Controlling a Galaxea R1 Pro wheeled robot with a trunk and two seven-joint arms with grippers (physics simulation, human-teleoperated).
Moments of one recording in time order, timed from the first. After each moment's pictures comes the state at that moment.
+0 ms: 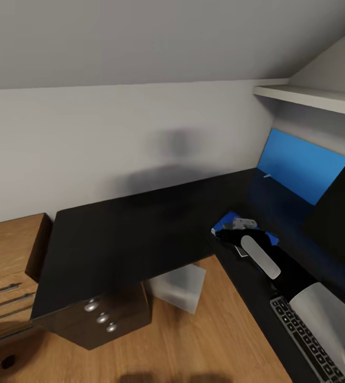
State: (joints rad) left arm -0.24 -0.08 -0.55 -0.22 0.57 -0.32 0.49; right arm -0.88 -0.26 0.56 -1.09 -0.96 0.63 -0.54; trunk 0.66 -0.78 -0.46
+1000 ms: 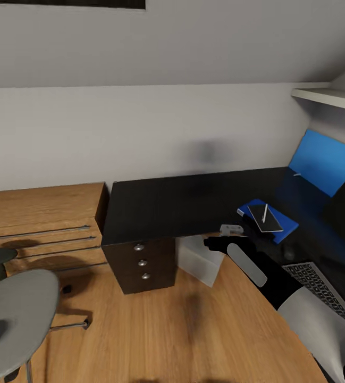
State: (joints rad) left arm -0.24 0.00 -0.46 -0.22 0.67 -0.17 0.26; right arm -0.86 -0.19 0.63 -1.09 -0.95 0.63 -0.57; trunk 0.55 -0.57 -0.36
